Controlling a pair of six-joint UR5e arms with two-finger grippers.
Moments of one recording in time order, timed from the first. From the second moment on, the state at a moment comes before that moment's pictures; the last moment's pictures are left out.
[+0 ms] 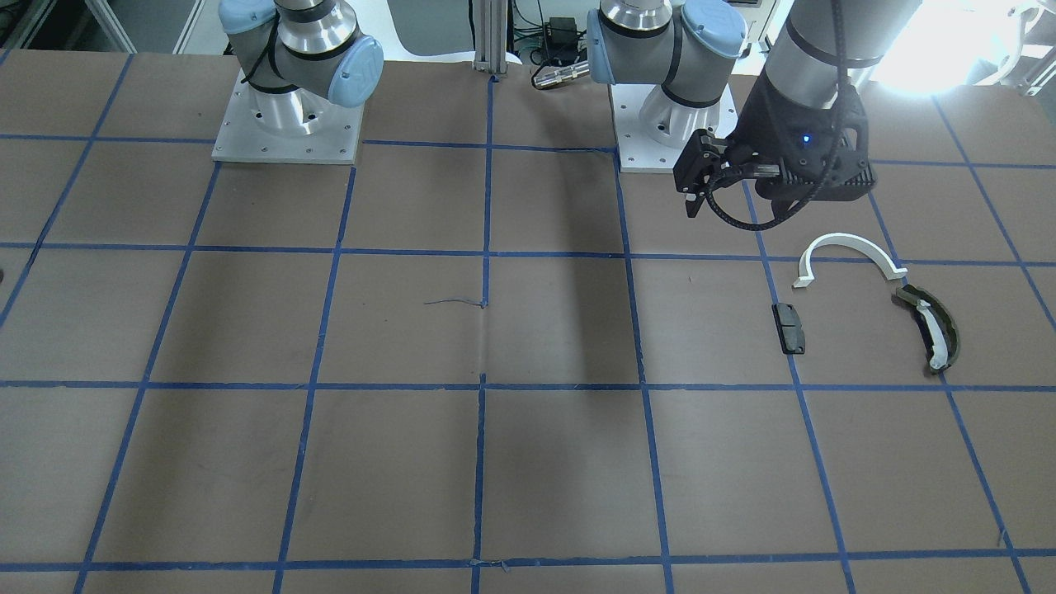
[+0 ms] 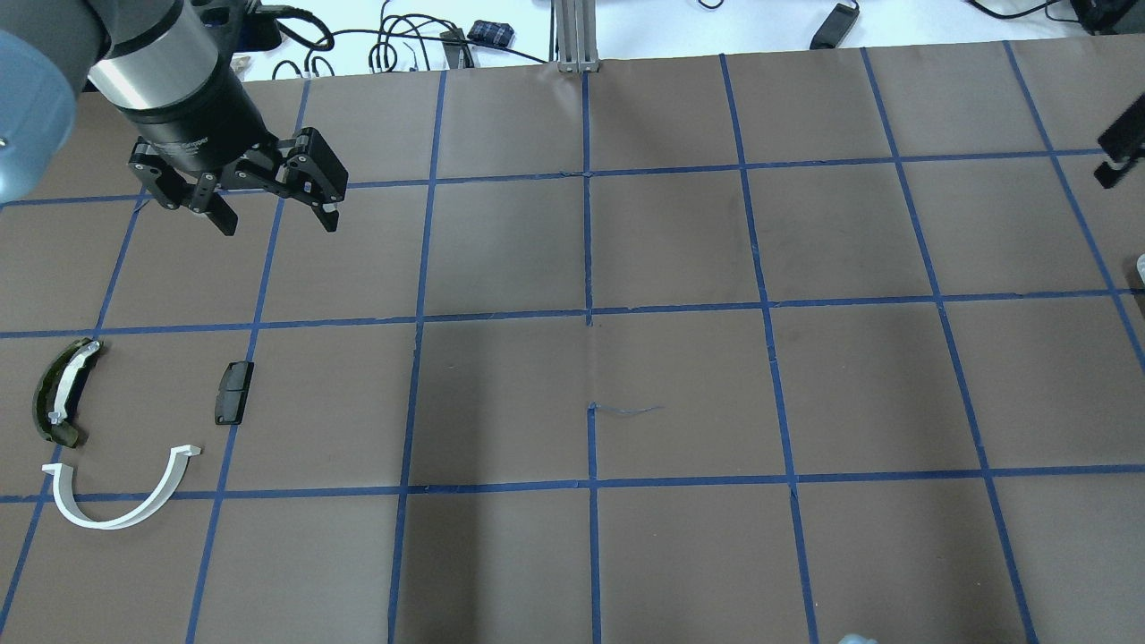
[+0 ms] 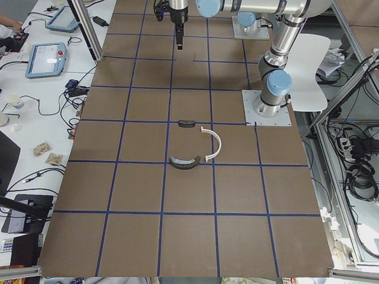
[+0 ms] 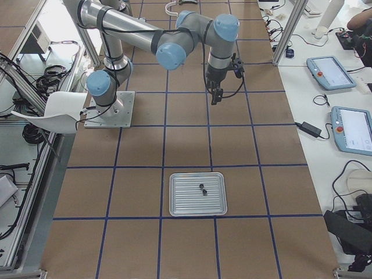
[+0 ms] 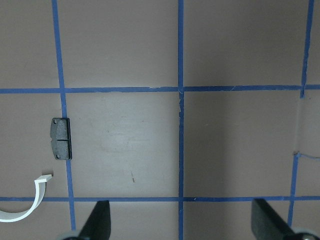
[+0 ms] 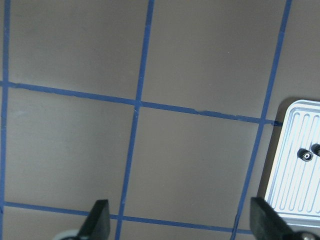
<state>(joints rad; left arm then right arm) -1.54 -1.57 -1.54 -1.62 1.59 0.03 1.00 -1.42 1.49 -1.62 -1.62 -0.76</state>
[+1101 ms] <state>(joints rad) -1.54 -1.57 -1.55 -1.62 1.59 0.03 0.64 -1.07 1.50 -2.02 -1.56 -1.23</state>
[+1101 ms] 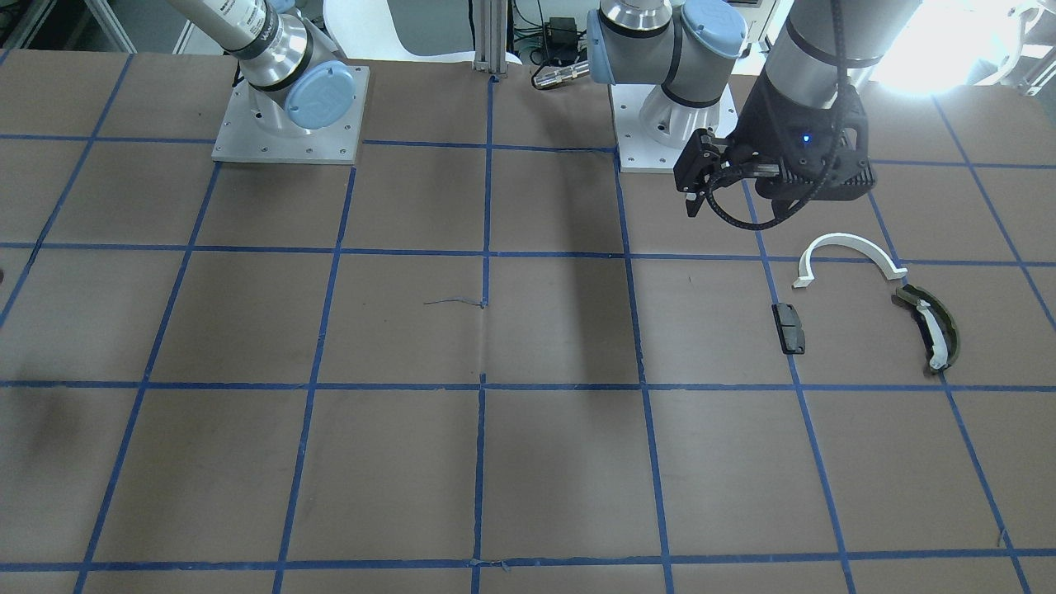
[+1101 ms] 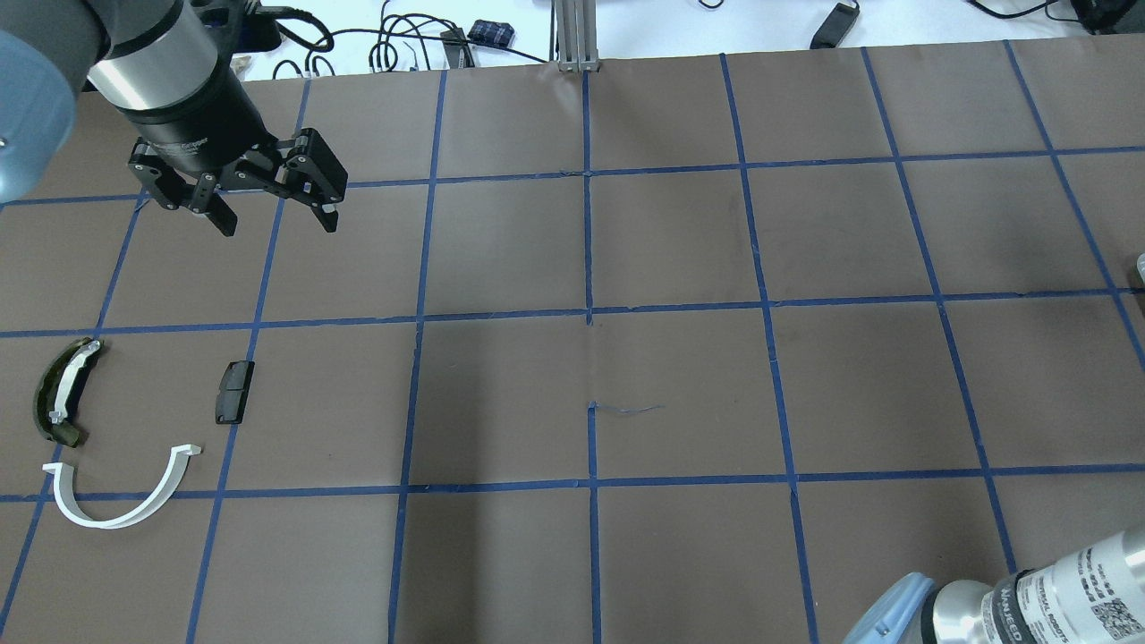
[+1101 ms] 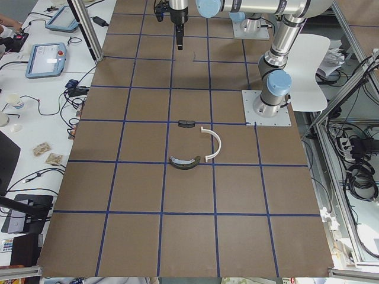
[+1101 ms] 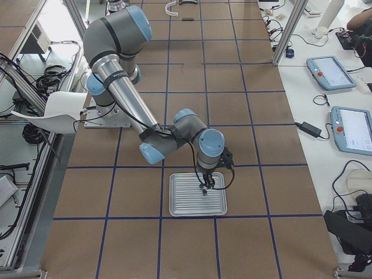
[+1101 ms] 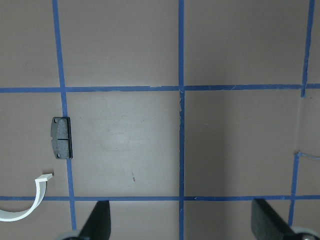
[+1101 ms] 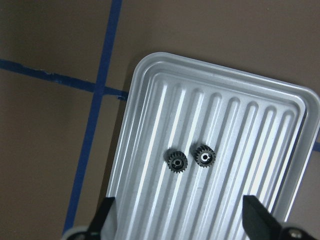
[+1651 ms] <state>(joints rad) -1.54 -1.56 -1.58 -1.62 1.59 0.03 0.60 -0.96 1.50 -2.13 -1.52 -1.95</state>
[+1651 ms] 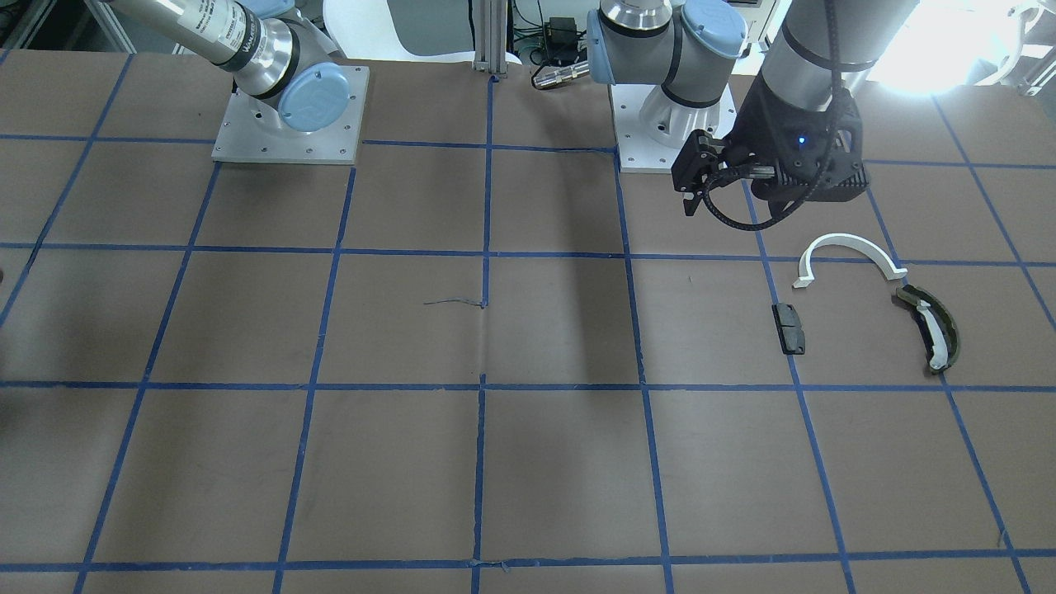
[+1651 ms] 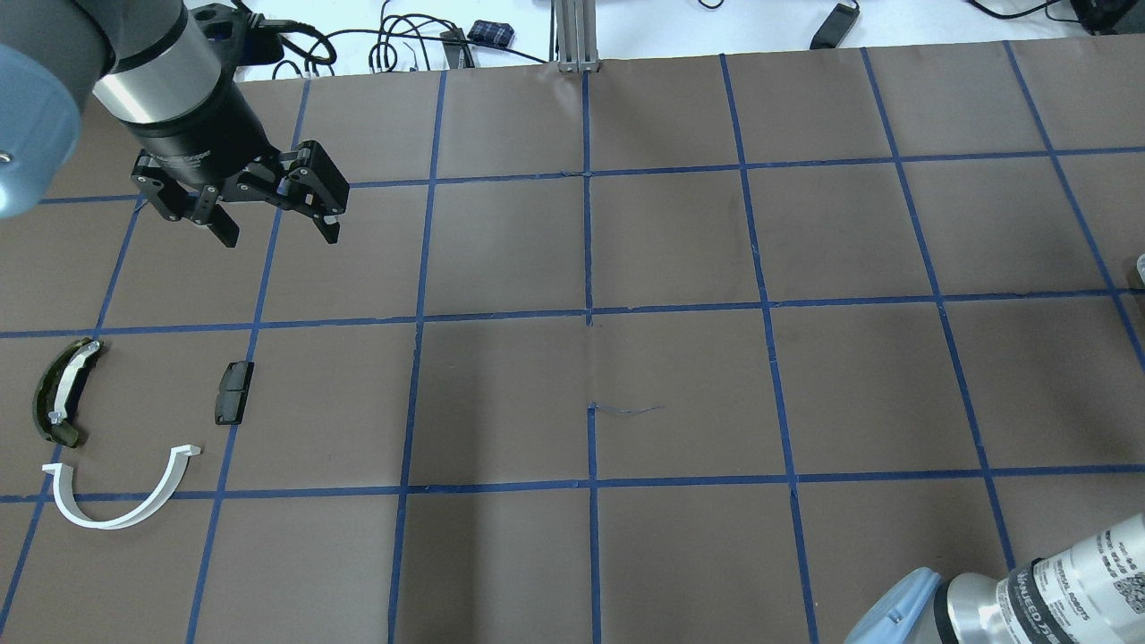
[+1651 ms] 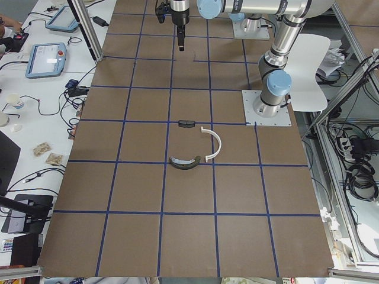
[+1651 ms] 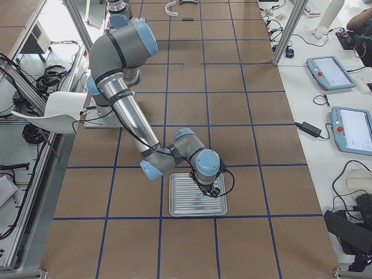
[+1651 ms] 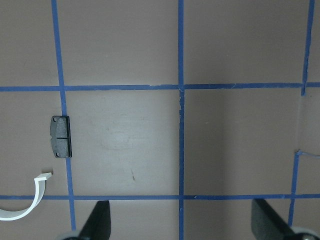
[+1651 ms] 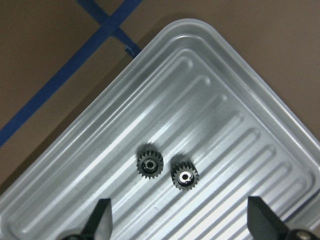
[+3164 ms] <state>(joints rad) -1.54 -1.55 -1.59 -1.62 1.59 0.03 0.60 -0.92 1.51 -2.19 -1.50 -2.39</state>
